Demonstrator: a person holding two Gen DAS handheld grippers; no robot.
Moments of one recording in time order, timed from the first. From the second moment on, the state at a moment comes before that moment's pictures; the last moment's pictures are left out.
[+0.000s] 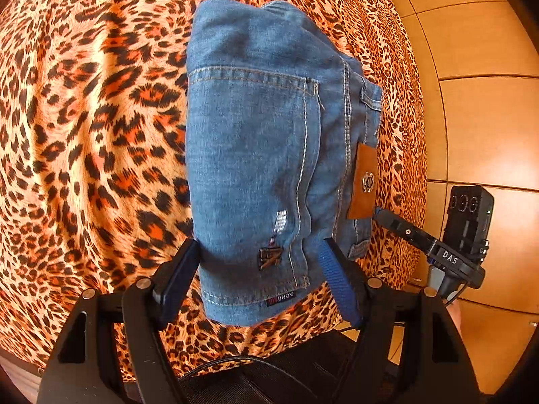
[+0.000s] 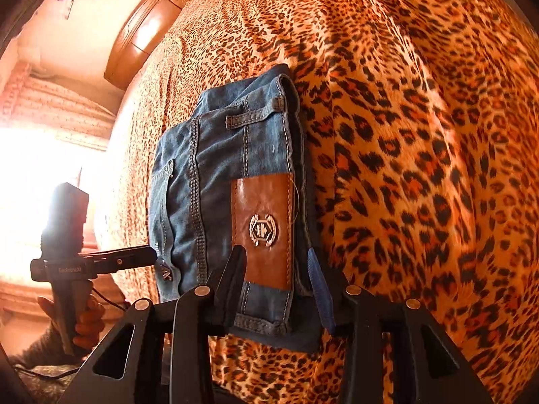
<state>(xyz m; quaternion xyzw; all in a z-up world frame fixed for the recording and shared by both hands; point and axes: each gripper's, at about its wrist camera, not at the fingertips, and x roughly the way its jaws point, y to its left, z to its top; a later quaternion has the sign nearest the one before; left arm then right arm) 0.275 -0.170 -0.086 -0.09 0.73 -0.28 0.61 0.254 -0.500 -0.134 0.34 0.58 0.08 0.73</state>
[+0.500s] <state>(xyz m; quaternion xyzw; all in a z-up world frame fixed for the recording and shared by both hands) 0.266 -0.159 -0.105 -0.11 0.76 -0.24 0.59 0.196 -0.461 -0.128 0.36 0.60 0.09 0.71</state>
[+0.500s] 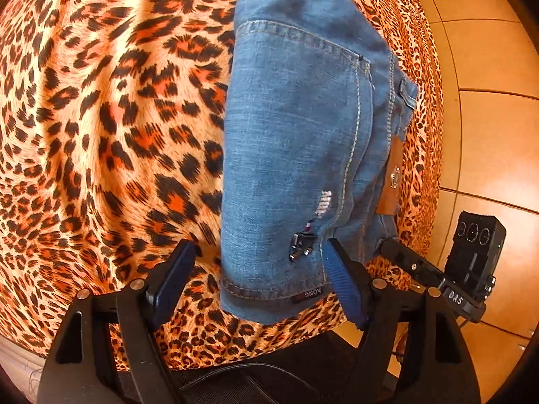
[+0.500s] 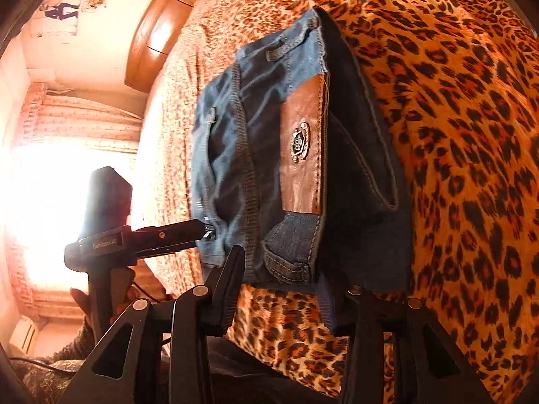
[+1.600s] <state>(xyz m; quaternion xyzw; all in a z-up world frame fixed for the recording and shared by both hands) 0.337 -0.189 -0.117 -0.18 0.75 -0.23 0.60 0.241 -0.484 -0.136 0.40 0.52 0.16 0.74</state>
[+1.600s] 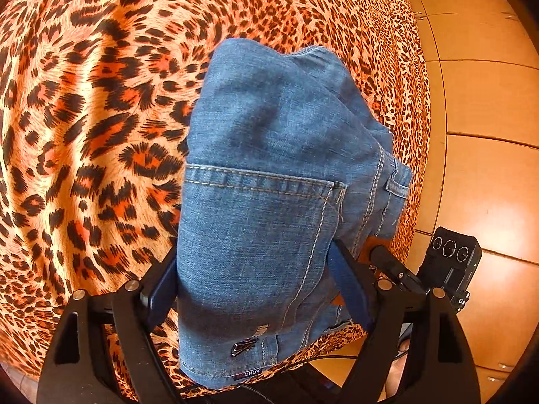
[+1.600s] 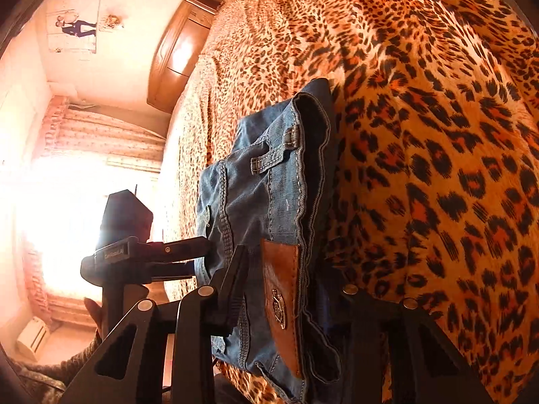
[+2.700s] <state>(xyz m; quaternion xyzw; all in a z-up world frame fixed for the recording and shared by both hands) 0.447 -0.122 0.001 -0.06 0.58 -0.09 0.81 0.392 -0.398 0.005 0.17 0.54 0.00 0.82</state>
